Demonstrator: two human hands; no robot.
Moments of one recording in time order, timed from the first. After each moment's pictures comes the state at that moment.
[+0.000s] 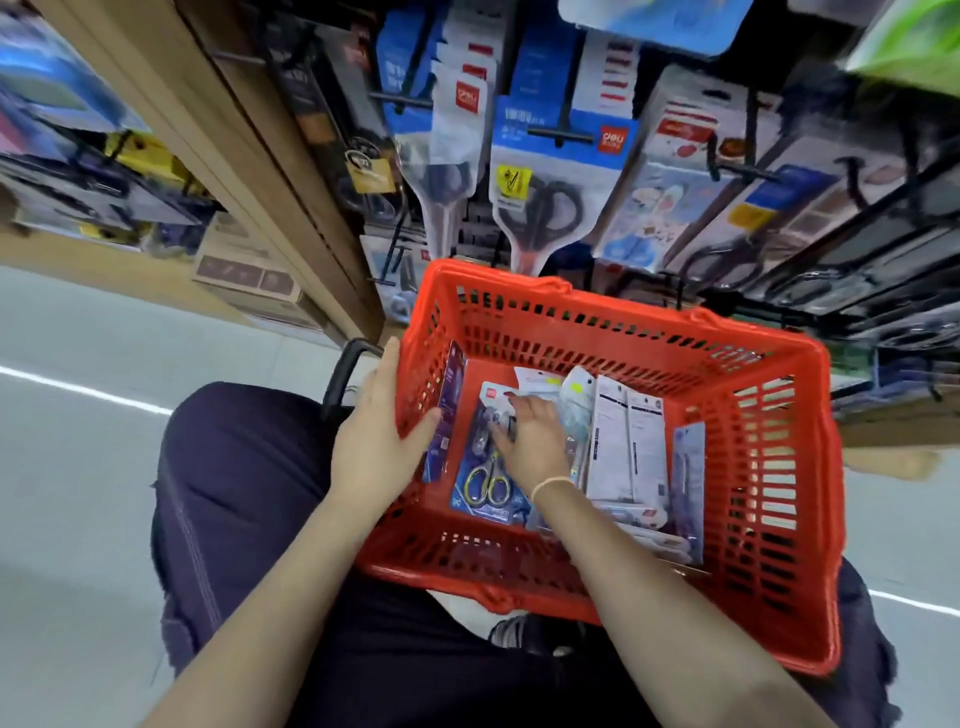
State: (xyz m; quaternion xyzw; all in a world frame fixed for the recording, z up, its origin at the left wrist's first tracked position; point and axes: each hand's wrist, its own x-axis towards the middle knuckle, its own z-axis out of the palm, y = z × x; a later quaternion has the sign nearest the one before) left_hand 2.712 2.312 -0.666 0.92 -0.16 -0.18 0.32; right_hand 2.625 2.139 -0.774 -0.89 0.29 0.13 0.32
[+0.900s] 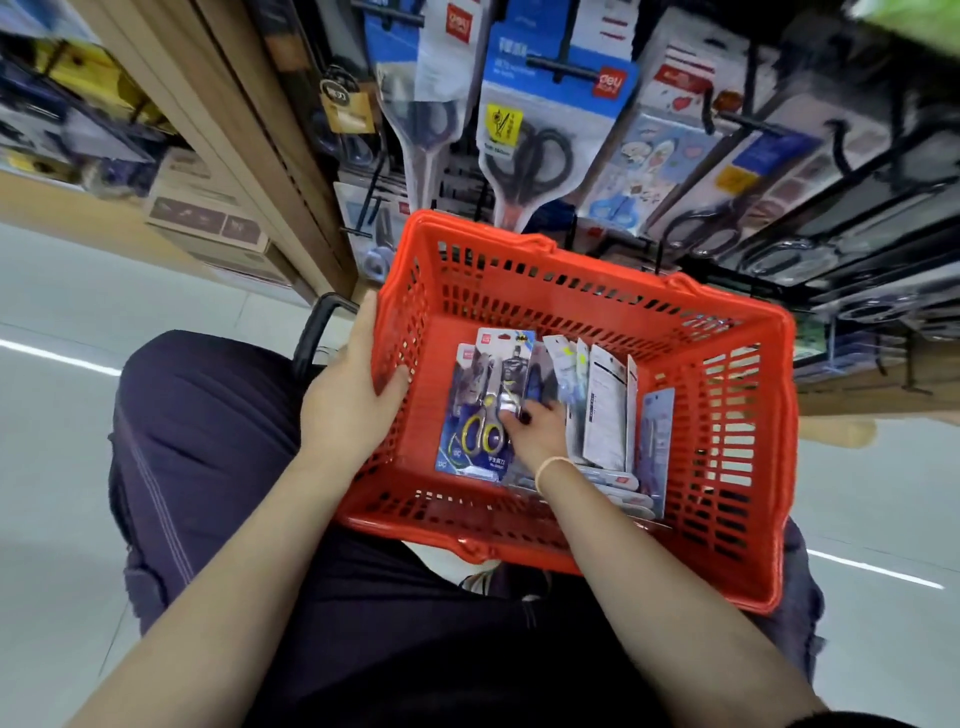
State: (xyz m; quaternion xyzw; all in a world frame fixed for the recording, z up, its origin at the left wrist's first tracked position) left_hand 2.710 2.315 -0.670 0.93 -0.15 -0.18 0.30; right_hand 2.583 2.130 -0.771 -0.75 0.47 0.15 0.44
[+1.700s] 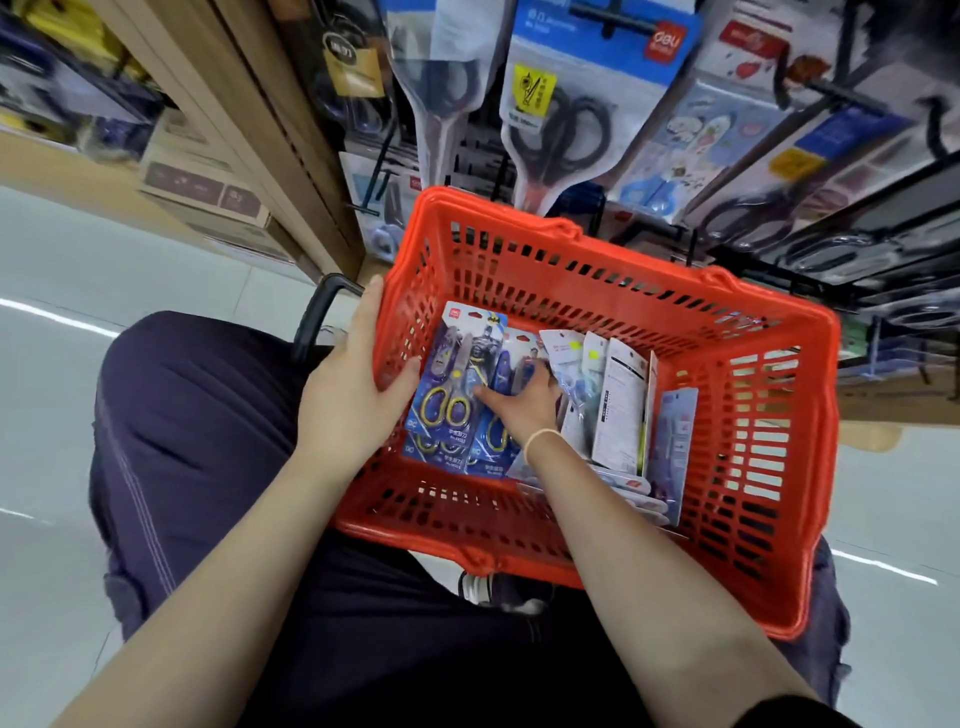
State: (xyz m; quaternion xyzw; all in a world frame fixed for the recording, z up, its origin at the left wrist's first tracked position) left_hand 2.711 2.314 -0.672 0.92 -0.13 -0.18 0.33; right_hand 2.623 2.133 -0.798 -0.70 0.51 0.16 0.48
